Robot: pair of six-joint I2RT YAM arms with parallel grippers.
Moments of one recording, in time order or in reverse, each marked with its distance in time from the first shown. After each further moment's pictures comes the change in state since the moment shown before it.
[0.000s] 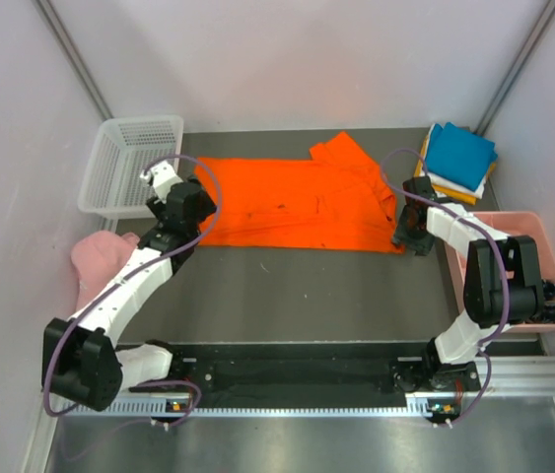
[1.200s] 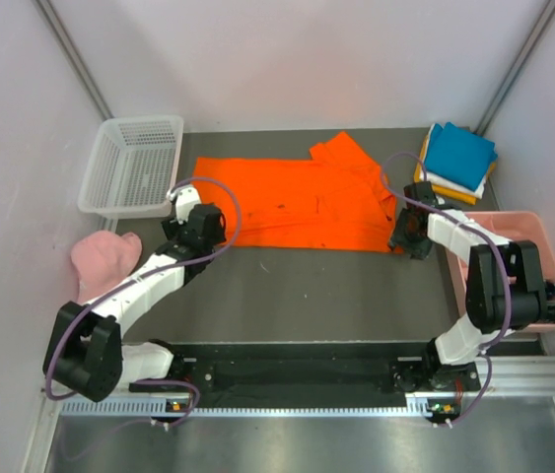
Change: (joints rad) left arm -0.120 0.074 -0.132 -0.024 -0.069 0.088; right arm -0.001 -0.048 -0.067 0.058 -0.072 0.002
